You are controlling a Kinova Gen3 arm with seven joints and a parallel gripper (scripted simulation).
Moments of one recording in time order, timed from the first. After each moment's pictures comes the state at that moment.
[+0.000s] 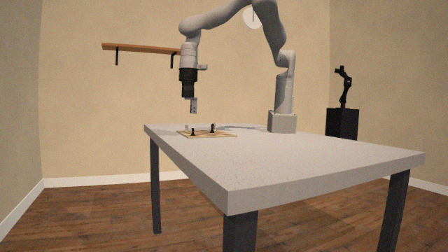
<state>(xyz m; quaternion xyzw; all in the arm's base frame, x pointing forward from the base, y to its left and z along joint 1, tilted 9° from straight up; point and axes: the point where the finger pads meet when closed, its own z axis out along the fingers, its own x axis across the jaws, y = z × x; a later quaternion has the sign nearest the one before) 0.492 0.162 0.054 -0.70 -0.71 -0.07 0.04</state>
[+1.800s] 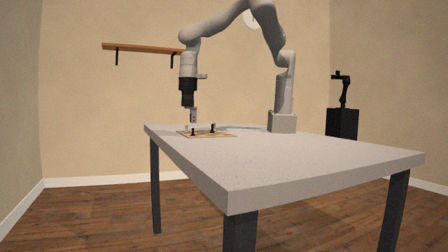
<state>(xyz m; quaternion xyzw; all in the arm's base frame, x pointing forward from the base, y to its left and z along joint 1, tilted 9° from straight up) 0.494 0.169 0.017 -0.70 -0.71 -0.07 0.04</state>
